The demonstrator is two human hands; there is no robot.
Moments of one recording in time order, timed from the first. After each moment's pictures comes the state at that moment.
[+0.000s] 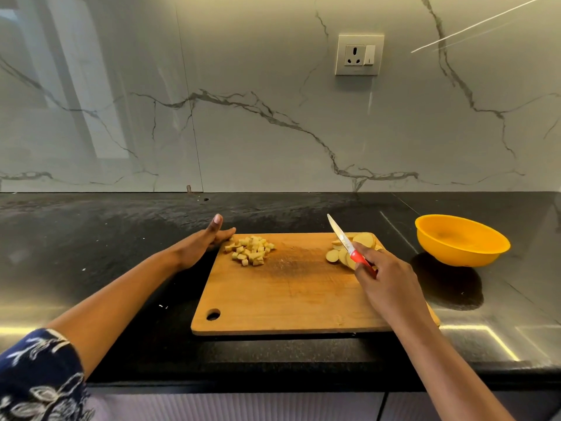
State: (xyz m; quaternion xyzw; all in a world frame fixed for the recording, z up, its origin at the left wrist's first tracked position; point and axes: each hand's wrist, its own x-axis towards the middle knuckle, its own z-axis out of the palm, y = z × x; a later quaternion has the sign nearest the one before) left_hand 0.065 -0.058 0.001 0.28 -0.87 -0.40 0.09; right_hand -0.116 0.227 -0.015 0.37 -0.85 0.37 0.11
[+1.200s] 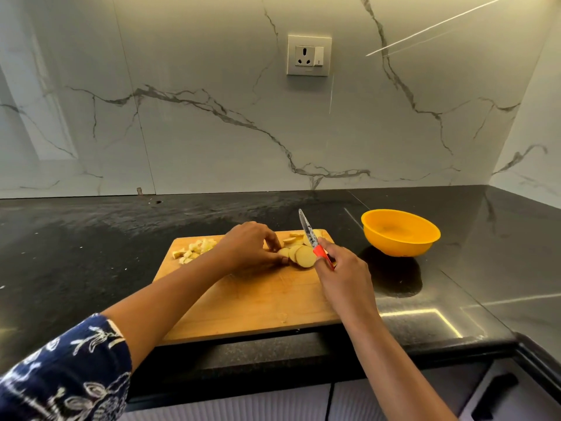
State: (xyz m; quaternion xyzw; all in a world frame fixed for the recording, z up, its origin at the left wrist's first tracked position) left_hand -0.073 0.049 0.011 0.13 -0.98 -0.10 0.09; right_hand -0.126 0.238 -0.019 0.32 -0.83 0.44 0.09
